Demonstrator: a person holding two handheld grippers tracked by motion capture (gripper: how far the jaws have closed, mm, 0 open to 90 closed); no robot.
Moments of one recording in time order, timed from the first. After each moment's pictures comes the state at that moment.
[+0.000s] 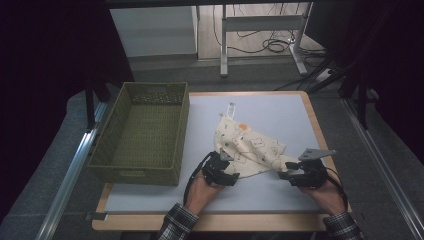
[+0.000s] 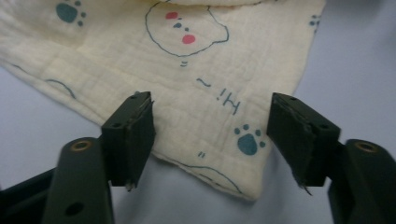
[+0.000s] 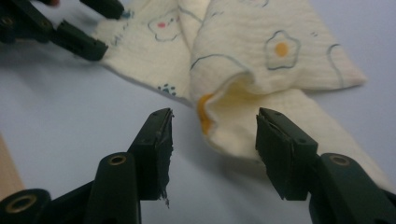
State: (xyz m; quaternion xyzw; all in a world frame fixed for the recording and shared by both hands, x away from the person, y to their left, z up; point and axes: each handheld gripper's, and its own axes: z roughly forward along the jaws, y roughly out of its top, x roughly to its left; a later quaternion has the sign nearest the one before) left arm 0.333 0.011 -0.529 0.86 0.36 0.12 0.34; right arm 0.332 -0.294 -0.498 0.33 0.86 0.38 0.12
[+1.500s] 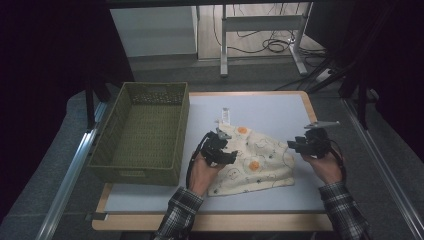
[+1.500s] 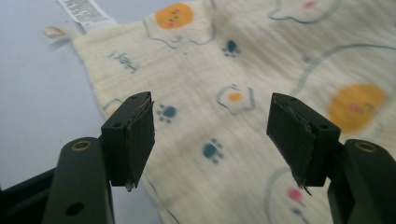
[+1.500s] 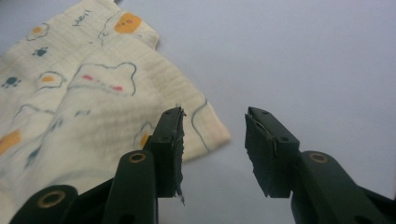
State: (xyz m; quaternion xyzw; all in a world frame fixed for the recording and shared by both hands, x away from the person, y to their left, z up) left arm 0.384 0.019 -0.497 0.82 0.42 0.16 0.35; right arm 0.414 -0.309 -0.473 0.45 0.80 0.35 0.18
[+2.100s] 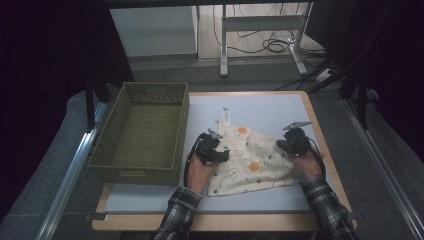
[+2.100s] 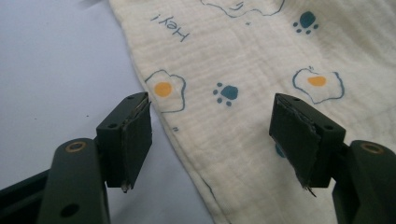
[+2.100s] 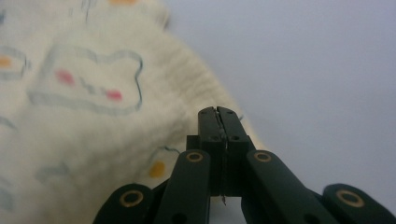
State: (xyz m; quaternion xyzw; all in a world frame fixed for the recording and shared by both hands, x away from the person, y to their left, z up) left arm 0.396 0.039 -0.527 0.80 0.45 0.17 0.35; right arm 0.436 -0.272 -0.498 0.43 0.83 0.30 0.19
